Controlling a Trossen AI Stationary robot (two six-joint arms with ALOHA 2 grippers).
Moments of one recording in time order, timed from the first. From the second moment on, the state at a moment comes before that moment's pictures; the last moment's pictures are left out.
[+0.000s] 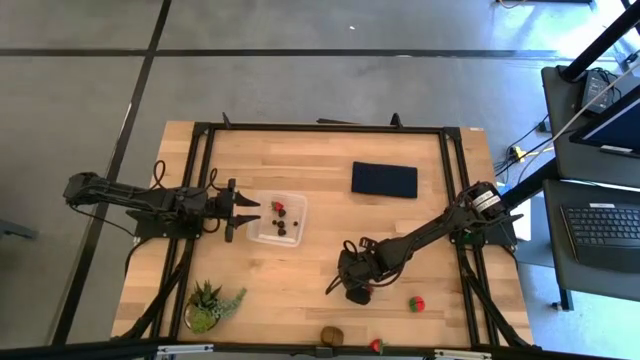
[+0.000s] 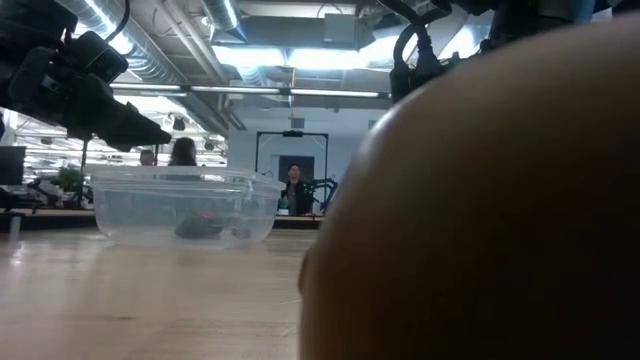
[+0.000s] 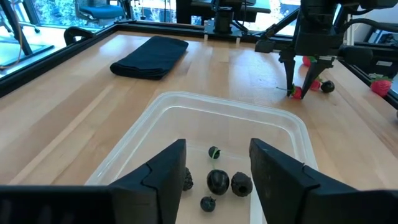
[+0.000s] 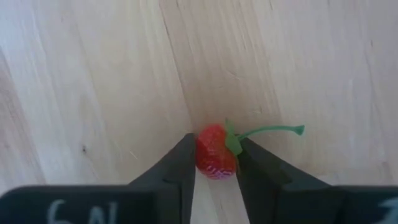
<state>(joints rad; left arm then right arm) -0.09 0.31 0.01 0.04 -0.19 -0.13 0.46 1.98 1.19 -0.52 0.09 0.72</state>
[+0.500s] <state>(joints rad) -0.09 0.31 0.01 0.04 -0.19 -0.13 0.39 1.95 1.23 -0.54 0.06 0.60</state>
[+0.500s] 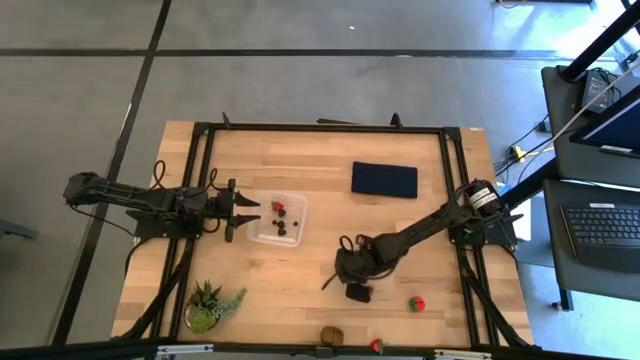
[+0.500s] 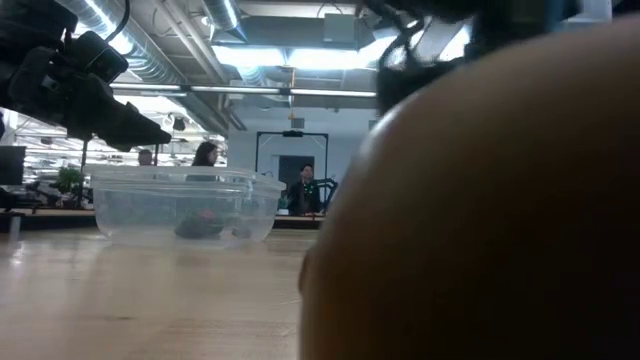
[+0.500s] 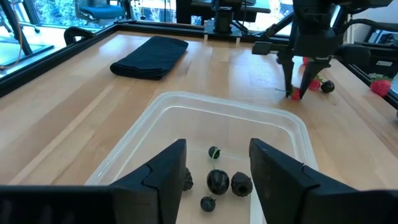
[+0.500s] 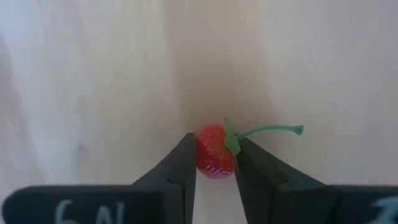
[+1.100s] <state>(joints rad) -0.09 0.31 0.01 0.04 -0.19 -0.13 0.11 1.95 1.48 -0.26 0.10 0.02</state>
